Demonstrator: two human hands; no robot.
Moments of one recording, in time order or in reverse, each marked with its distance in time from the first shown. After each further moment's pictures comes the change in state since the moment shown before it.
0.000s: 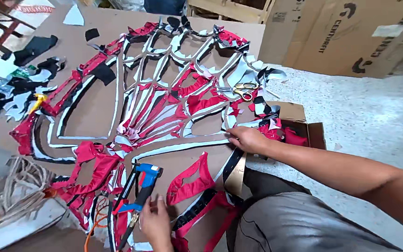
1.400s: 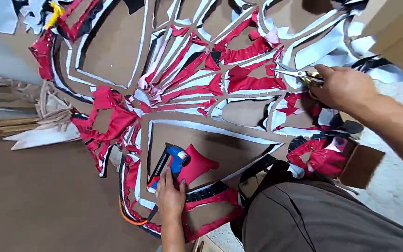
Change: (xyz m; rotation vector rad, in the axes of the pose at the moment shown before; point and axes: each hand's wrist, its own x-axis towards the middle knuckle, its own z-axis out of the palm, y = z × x) left_hand 0.003 -0.020 0.032 0.391 -0.083 0.025; right_hand 0.128 0.100 -0.106 -0.353 -0.114 0.328
